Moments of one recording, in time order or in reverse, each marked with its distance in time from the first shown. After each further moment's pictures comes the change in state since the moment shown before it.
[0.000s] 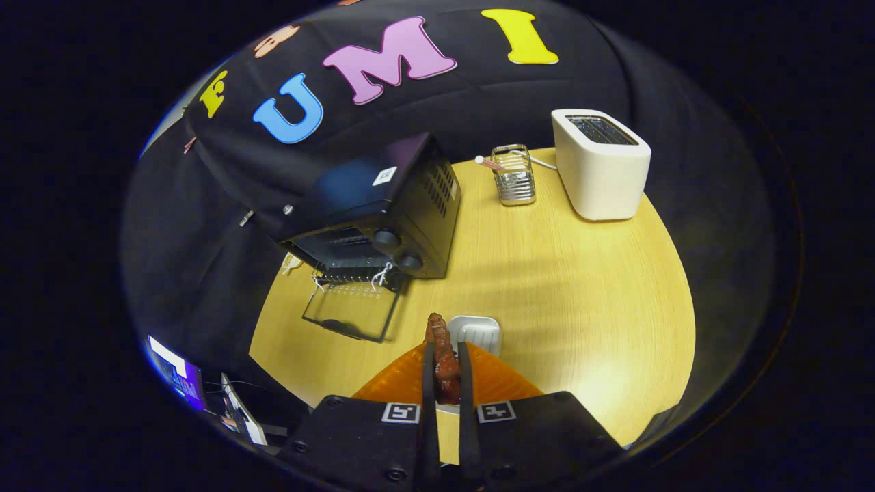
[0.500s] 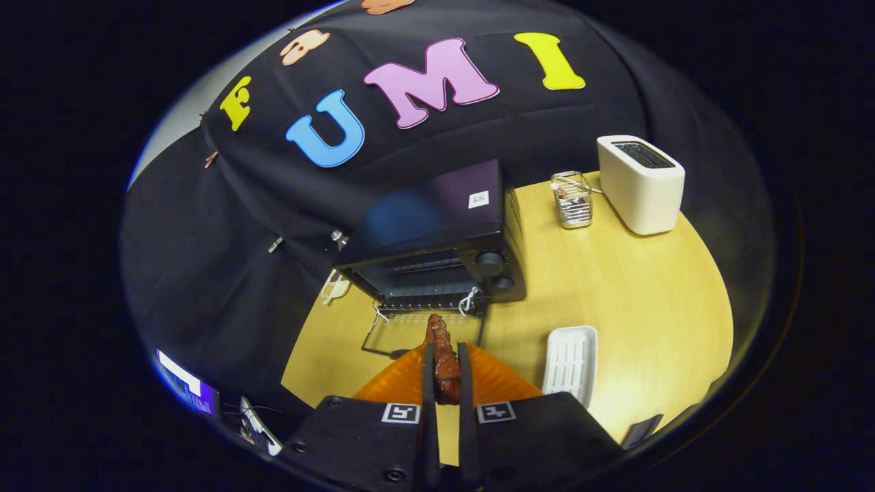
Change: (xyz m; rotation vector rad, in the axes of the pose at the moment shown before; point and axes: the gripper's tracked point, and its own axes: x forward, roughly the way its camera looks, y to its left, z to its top) arm 0.023 0.127 0.010 0.065 -0.140 0.062
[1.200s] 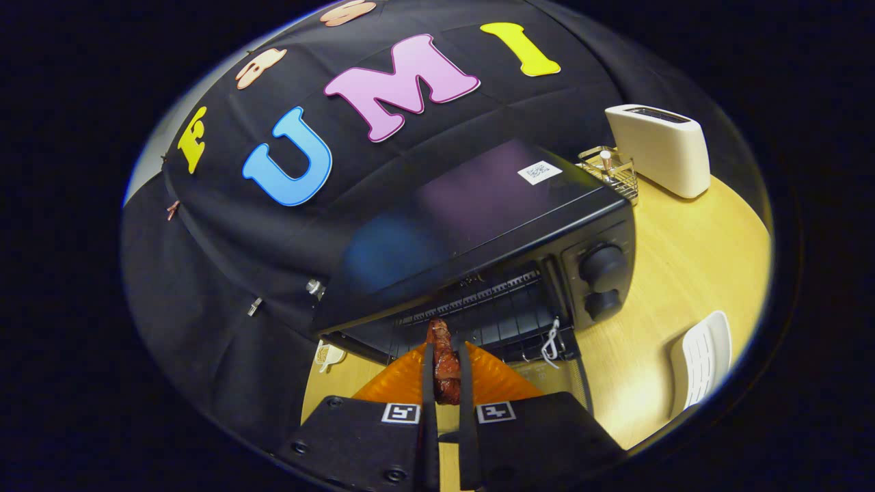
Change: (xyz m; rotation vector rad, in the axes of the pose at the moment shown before) arm 0.177 0.049 0.012 0.205 -0.165 -0.057
